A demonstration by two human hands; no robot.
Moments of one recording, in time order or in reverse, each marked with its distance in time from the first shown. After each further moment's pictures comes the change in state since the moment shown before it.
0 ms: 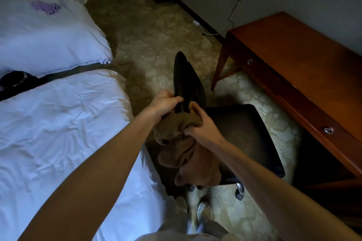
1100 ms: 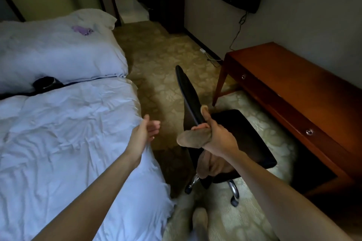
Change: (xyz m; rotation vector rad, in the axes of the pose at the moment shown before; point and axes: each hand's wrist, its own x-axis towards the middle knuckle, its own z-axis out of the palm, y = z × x) left_hand -0.267 -0.113 0.017 -0.521 0.246 0.070; right_hand -0.152 0.085 -0.015 -0.684 0.162 -0.215
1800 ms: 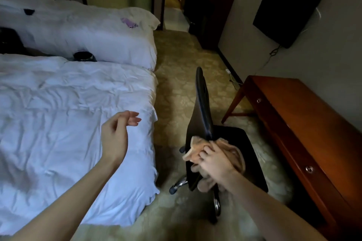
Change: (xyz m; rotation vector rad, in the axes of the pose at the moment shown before) left_hand -0.144 -0.057 -0.021 -0.099 0.529 0.518; right_hand -0.058 0.072 0.046 -1.056 -0.118 -0.847
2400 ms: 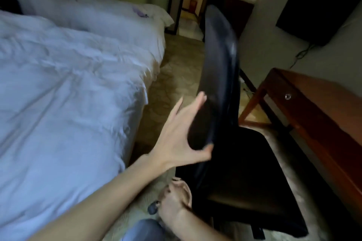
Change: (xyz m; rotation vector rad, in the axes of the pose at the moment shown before) left_hand -0.098 -0.315 0.280 0.189 -0.240 0.708; right_hand 0.160 -0.109 0.390 2.451 0.021 0.399
